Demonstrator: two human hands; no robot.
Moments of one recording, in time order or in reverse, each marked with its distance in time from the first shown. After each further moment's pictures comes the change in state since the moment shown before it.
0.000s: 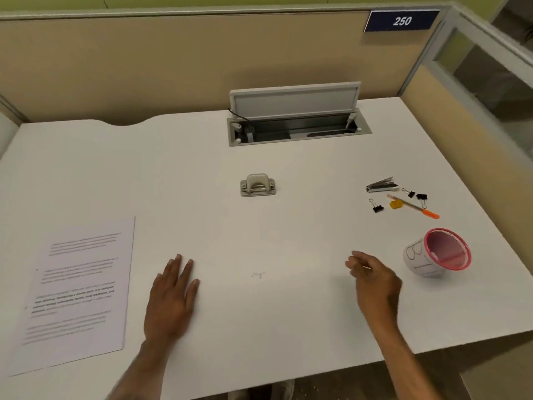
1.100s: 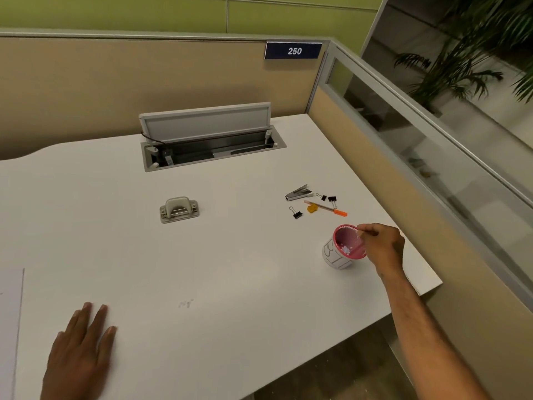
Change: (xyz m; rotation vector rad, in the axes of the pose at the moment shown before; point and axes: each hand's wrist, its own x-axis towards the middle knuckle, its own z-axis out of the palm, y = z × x) left_hand 0.015 -0.020 0.020 0.023 0.030 0.030; right_hand 0.111 -0.032 -0.154 -0.362 0.339 0.037
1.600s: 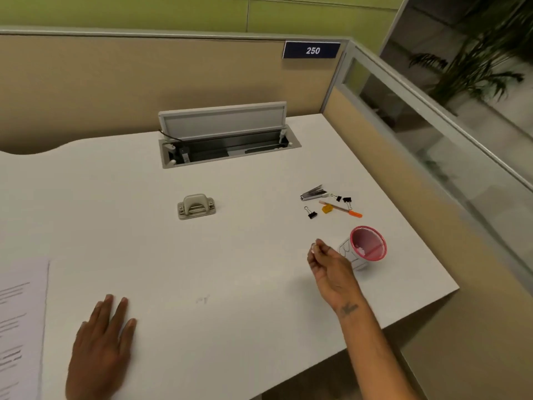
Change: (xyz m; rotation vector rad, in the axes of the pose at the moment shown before) left_hand -0.006 0.010 -0.011 -0.034 0.005 -0.009; right_hand -0.107 -0.038 0.082 1.262 -0.444 0.535
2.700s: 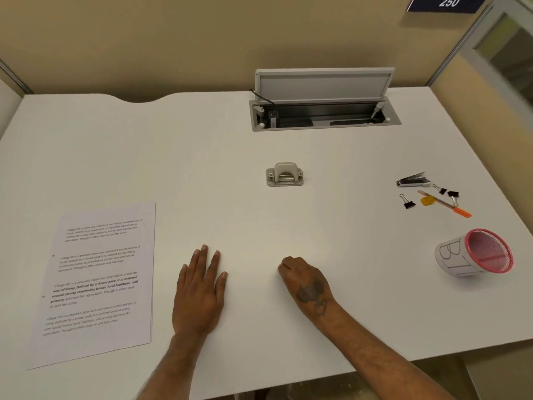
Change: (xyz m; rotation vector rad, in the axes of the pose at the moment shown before) left_hand -0.009 0.010 -0.018 -0.014 -0.043 -0.039; right_hand -0.029 0.204 0.058 -2.115 -0.864 -0.808
